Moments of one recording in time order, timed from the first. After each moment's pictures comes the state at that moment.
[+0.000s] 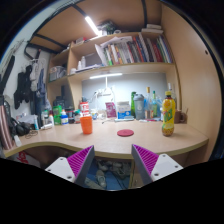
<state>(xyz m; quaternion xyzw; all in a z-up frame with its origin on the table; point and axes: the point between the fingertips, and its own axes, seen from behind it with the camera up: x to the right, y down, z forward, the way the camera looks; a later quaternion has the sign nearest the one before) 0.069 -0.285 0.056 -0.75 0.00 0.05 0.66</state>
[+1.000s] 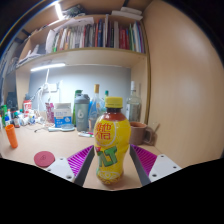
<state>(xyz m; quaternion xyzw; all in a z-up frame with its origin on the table) 0.354 -0.077 0.076 -0.75 0.11 -0.12 0.64</state>
